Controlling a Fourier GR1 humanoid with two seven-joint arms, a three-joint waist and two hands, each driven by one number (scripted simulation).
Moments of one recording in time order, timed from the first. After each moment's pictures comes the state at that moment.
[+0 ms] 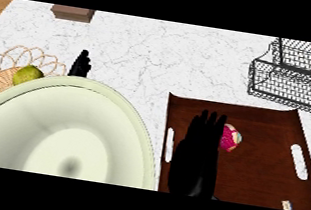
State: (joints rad) left arm -0.16 0.14 -0.18 -1.53 -0.05 0.29 0.04; right arm -0.32 -0.12 0.82 -1.74 1.59 1.07 0.87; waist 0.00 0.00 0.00
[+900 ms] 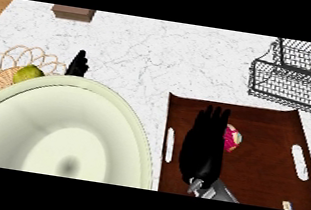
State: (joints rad) left arm -0.15 0.11 -0.13 -1.54 -0.08 0.23 0.04; right arm -0.32 -0.14 0.73 -1.61 1.58 0.94 0.77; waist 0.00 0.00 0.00
